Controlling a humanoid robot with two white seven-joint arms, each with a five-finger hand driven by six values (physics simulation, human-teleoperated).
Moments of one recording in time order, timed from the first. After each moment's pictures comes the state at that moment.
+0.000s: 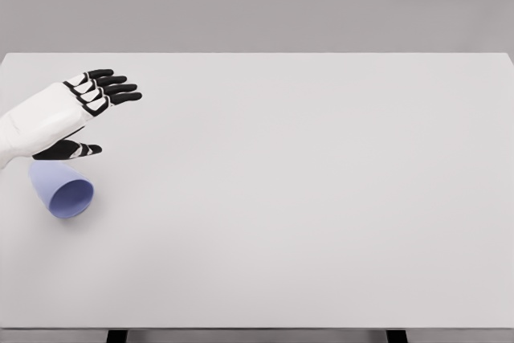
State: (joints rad) left arm -0.16 0.96 -0.25 -1.72 -0.44 -0.61 -0.02; right arm 0.01 0.00 -0.10 0.02 -0.05 -0.08 0.10
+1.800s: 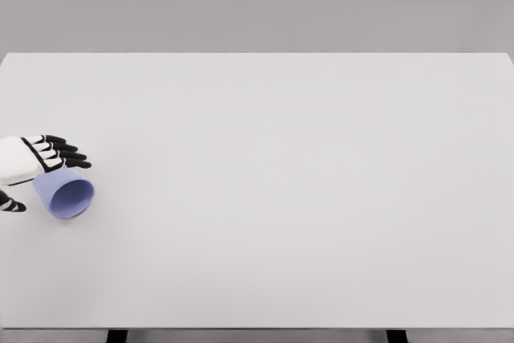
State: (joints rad) left arm -0.06 1.33 -0.32 -1.70 -0.28 -0.61 -0.25; right arm 0.01 0.00 -0.10 0.03 -0.05 -0.07 0.10
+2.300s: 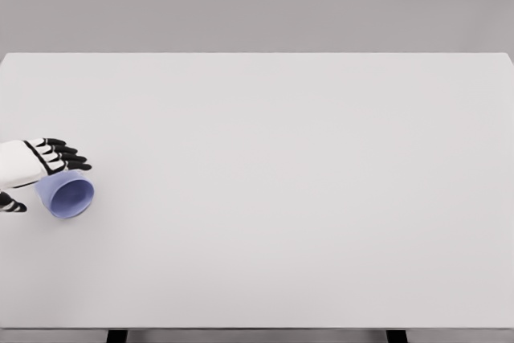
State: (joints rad) left arm -0.07 1.27 -0.32 -1.66 -0.37 -0.61 -0.25; right arm 0.01 0.00 -0.10 0.03 -0.05 -0.07 0.10
